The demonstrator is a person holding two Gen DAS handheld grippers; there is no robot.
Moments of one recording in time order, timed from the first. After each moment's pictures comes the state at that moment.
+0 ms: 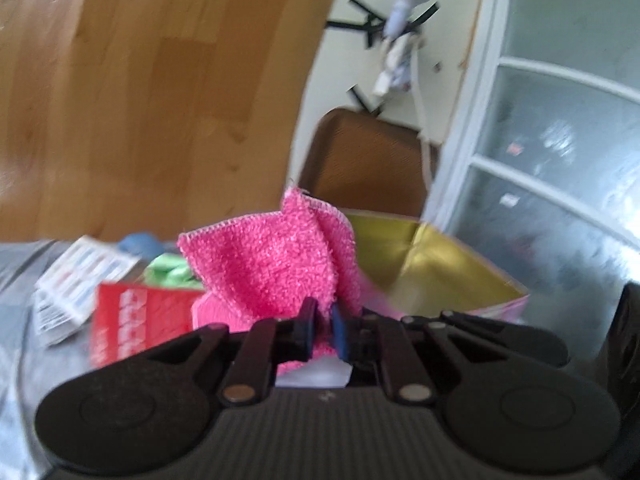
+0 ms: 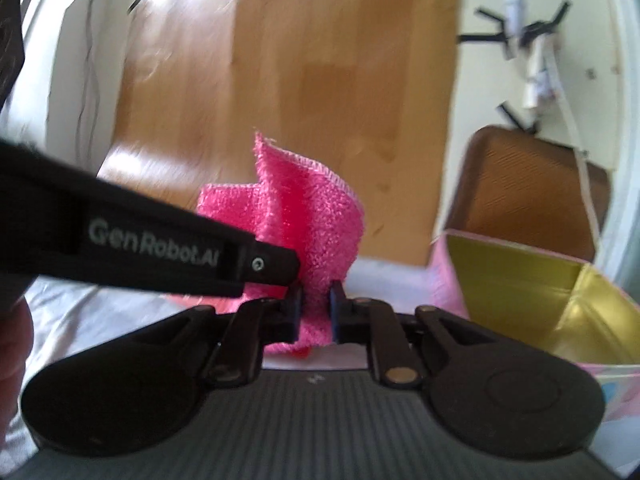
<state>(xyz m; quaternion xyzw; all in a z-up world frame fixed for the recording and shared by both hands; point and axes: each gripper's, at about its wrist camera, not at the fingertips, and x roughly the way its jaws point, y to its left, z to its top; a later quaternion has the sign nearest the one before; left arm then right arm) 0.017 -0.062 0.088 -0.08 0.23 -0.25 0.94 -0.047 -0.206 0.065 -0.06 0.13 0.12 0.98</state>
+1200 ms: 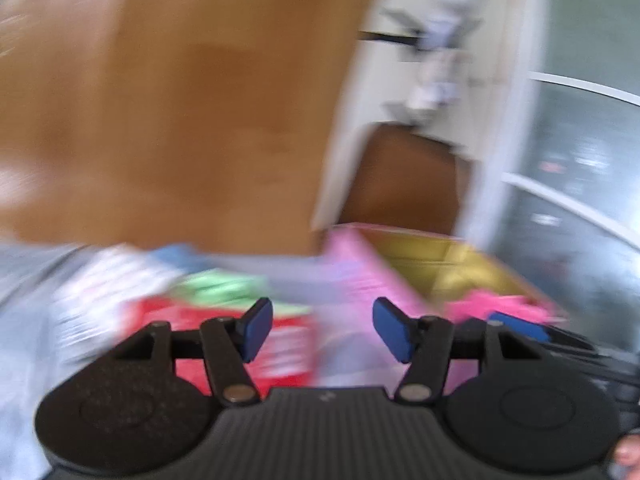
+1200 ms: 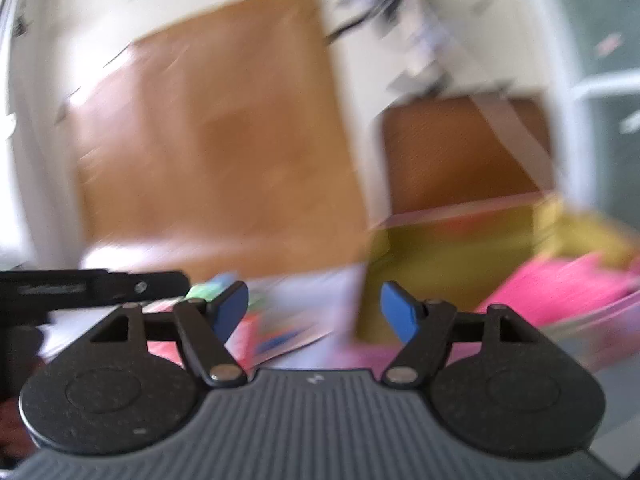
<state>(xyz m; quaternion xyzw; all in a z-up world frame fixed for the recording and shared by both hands) 0.015 -0.037 0.071 -0.10 0.23 -0.15 0.96 -0.001 -0.290 0.052 0.12 0.18 0.19 0.96</state>
